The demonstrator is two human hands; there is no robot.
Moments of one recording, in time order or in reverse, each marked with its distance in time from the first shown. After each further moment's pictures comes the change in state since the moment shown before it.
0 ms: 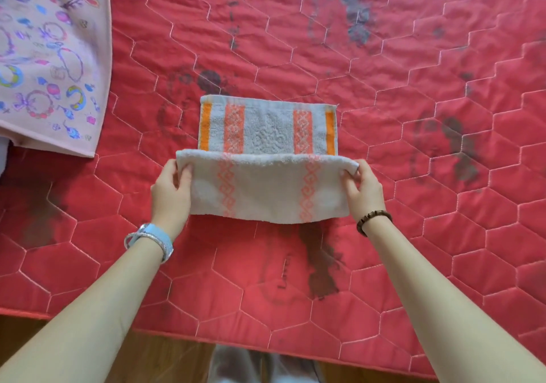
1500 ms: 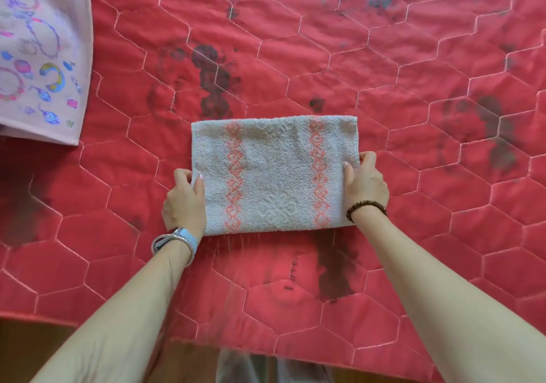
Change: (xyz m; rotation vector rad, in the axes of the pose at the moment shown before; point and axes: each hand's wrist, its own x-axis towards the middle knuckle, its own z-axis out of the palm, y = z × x) left_hand -0.003 -0.041 0.054 0.473 0.047 -0.166; right_hand 0.027 0.016 0.050 -0.422 0.079 0.180
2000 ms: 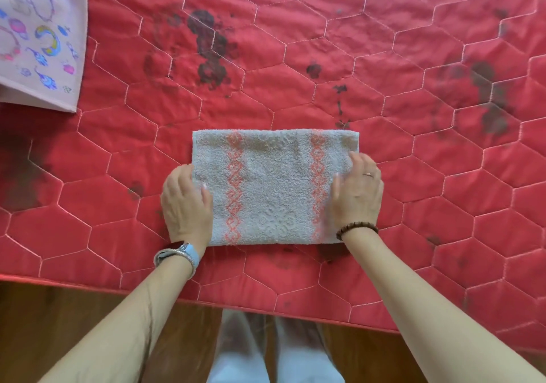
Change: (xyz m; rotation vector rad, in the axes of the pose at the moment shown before) left_hand -0.073 -0.049 0.006 0.099 0.114 0.287; right_hand -0.089 0.041 0.023 -0.068 0.228 -0.245
